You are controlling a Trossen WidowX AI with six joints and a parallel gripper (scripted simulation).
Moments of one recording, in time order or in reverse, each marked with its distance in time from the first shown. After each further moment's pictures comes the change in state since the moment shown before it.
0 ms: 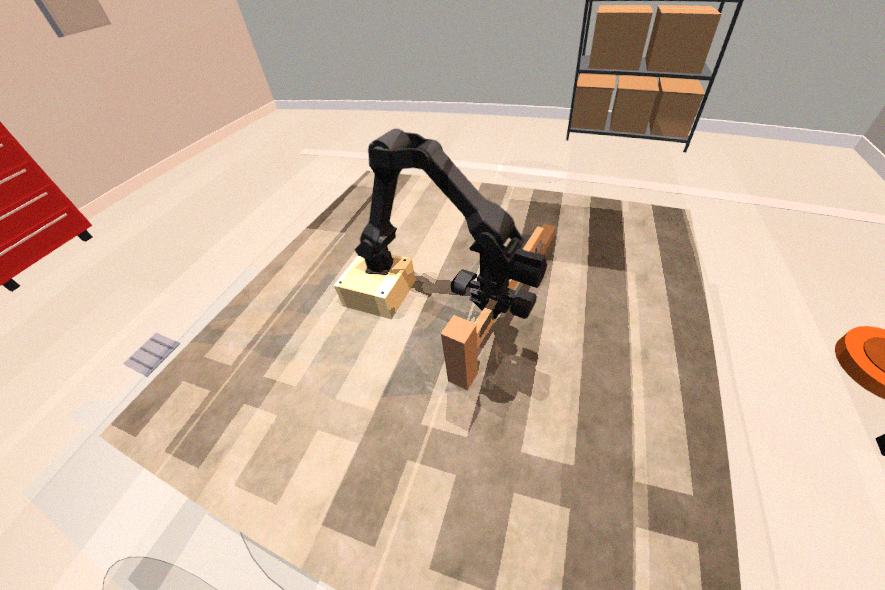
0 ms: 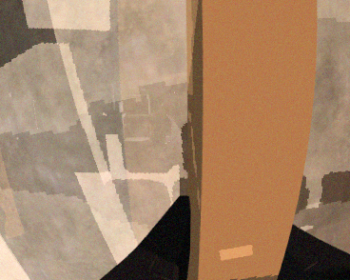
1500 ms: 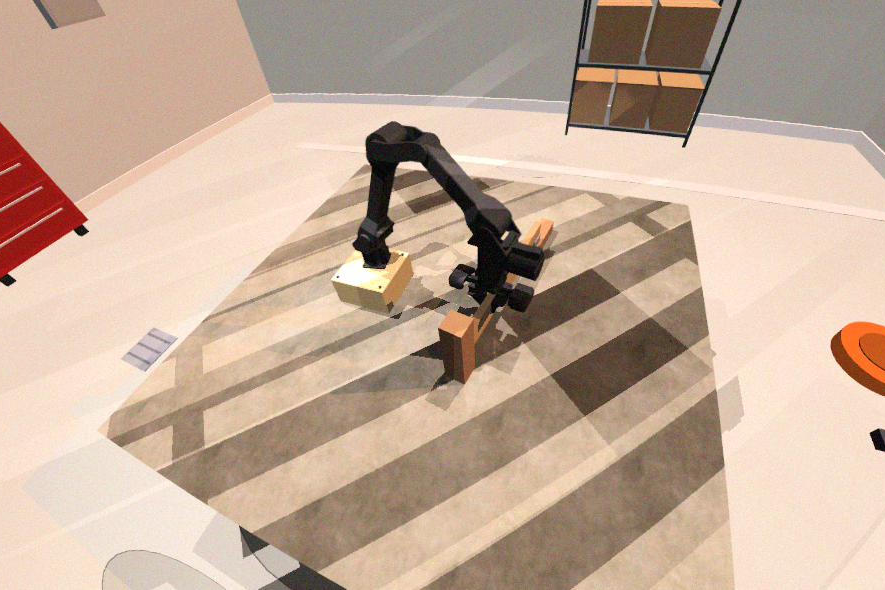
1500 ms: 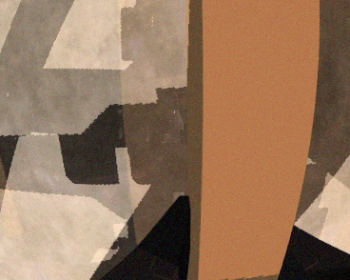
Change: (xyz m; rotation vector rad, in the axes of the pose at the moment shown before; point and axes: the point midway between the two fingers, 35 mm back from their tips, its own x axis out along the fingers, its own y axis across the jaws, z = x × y) arm 0.002 0.000 0.003 -0.001 0.009 -0.005
